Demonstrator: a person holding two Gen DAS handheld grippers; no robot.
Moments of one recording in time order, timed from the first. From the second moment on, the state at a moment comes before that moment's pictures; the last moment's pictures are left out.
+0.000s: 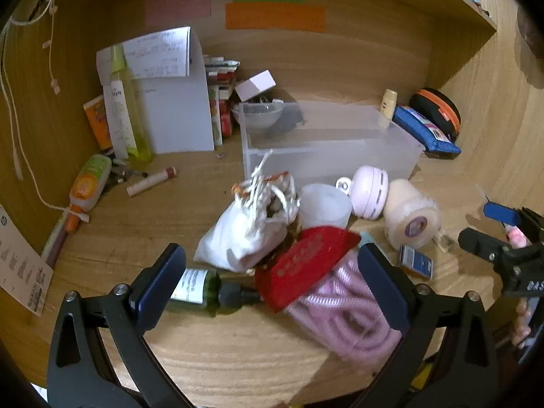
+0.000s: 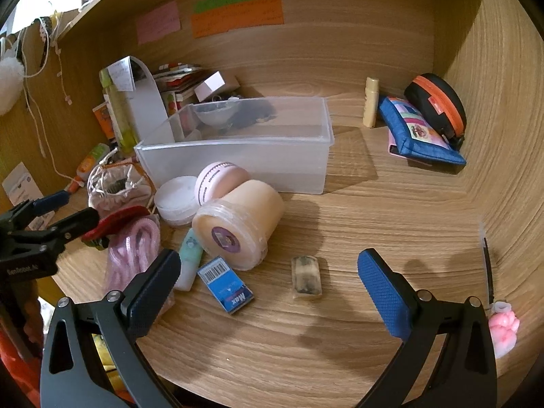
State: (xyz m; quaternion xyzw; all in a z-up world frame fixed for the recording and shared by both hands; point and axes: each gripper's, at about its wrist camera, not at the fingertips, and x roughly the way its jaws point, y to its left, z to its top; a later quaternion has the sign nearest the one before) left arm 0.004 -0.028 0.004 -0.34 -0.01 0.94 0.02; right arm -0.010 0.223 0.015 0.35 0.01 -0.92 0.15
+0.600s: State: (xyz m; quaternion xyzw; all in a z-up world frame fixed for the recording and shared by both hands) left arm 0.018 -0.062 -0.035 -0.41 -0.05 0.91 0.00; right arm -0.017 0.239 -0.016 0.39 0.04 -0.91 0.12
